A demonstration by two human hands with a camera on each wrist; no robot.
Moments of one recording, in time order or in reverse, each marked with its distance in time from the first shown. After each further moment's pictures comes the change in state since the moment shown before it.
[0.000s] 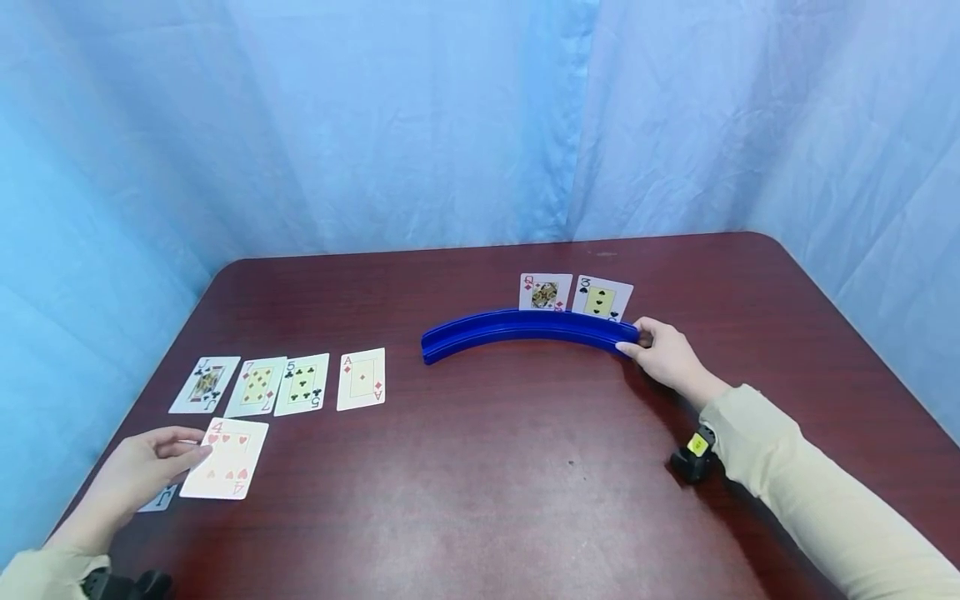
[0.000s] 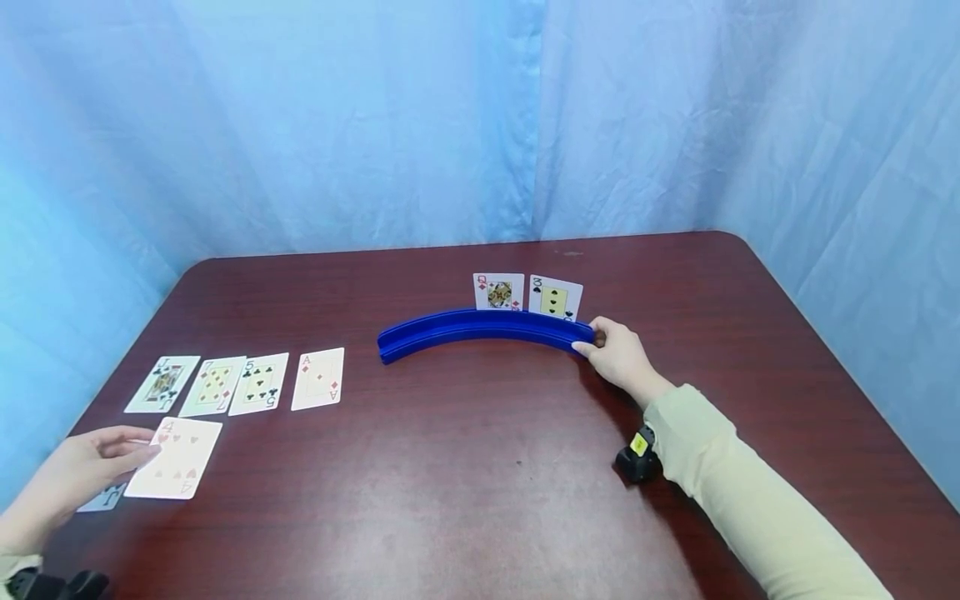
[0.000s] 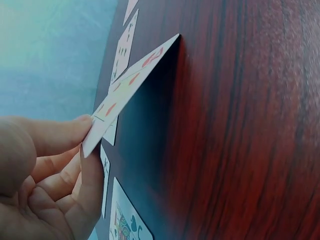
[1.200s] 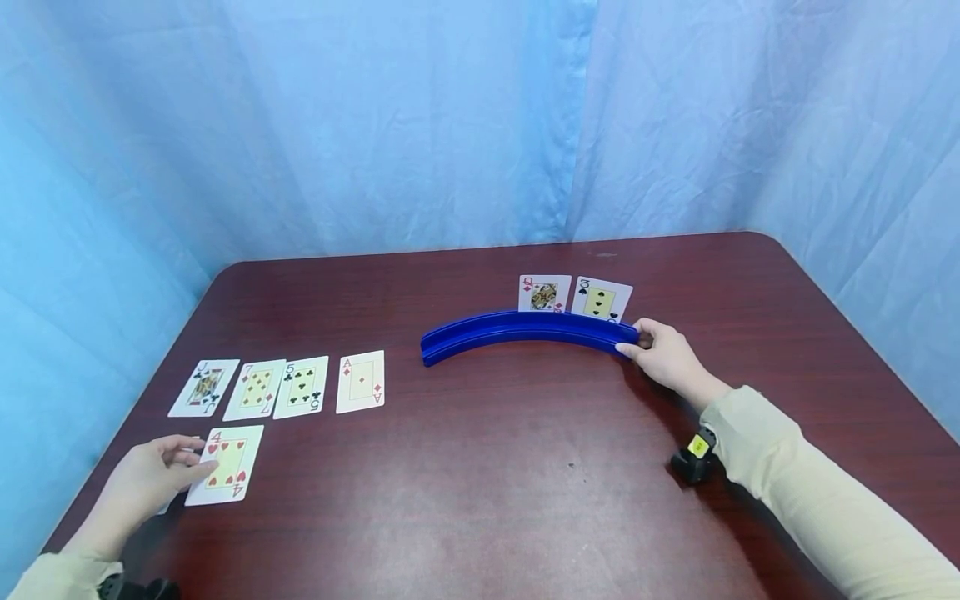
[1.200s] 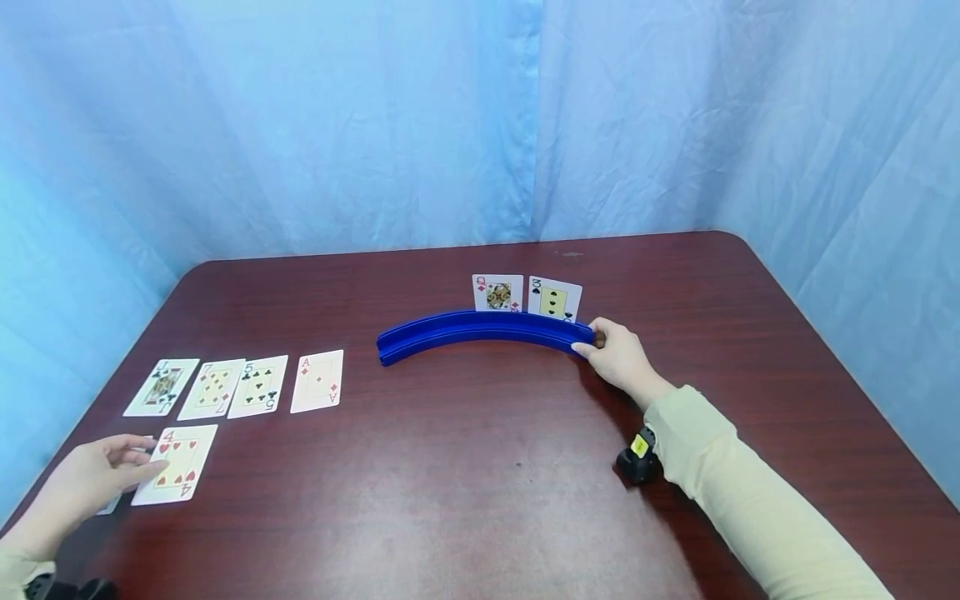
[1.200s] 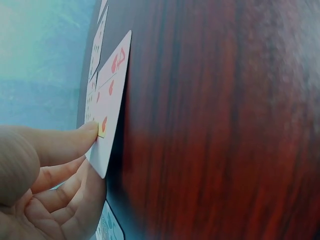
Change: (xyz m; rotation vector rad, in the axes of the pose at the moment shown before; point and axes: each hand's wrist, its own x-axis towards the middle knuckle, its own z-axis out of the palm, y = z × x) left_hand 0.003 -0.001 0.011 0.177 0.076 0.015; right_hand 0.000 0.000 0.000 0.001 0.003 -0.005
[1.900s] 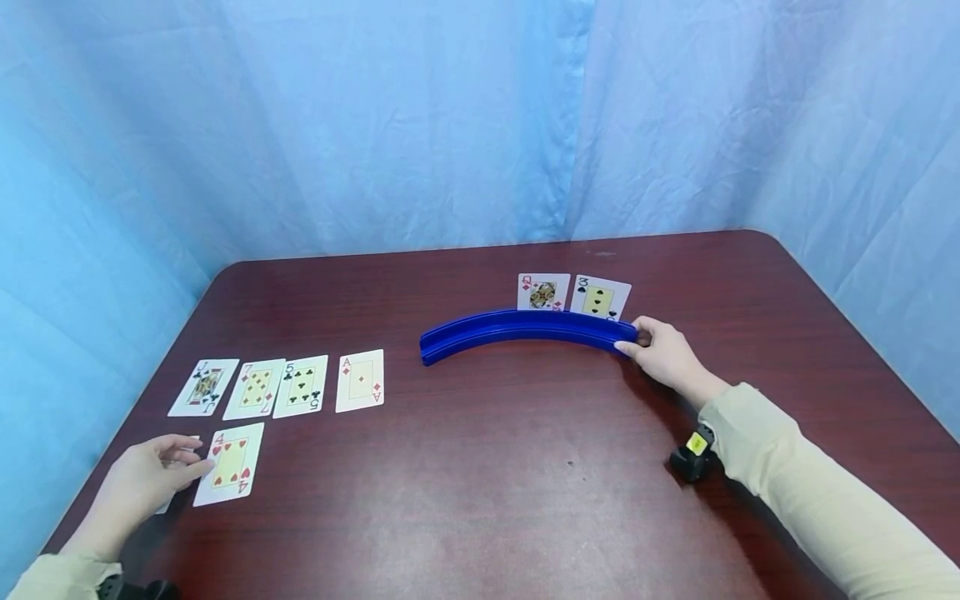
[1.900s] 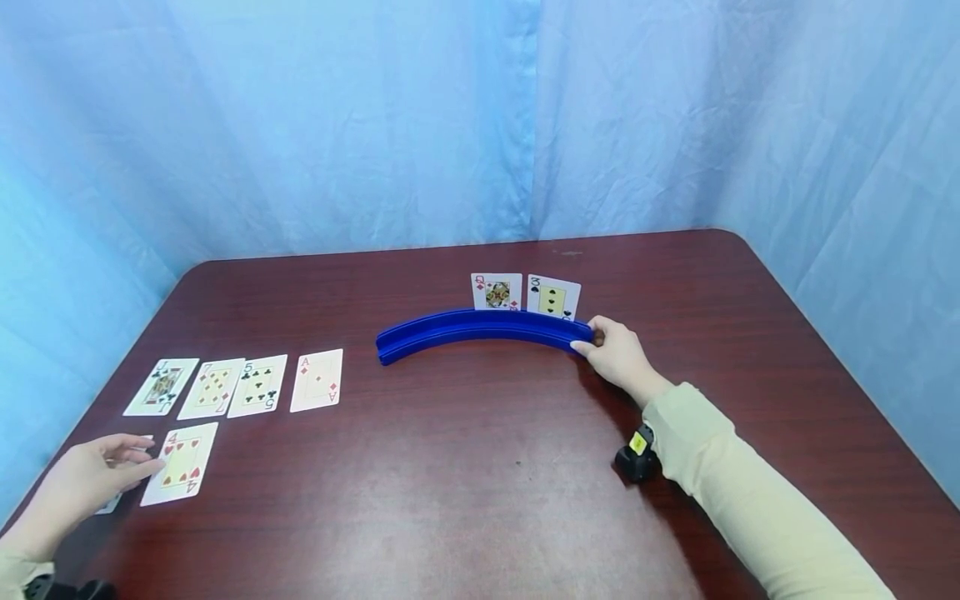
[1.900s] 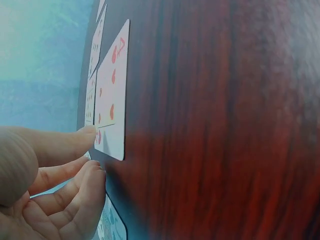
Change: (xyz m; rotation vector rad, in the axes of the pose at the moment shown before) left_hand -0.003 -0.001 -0.002 -0.006 0.030 -0.006; right_hand 0.000 -0.001 0.000 0.021 -0.006 0.009
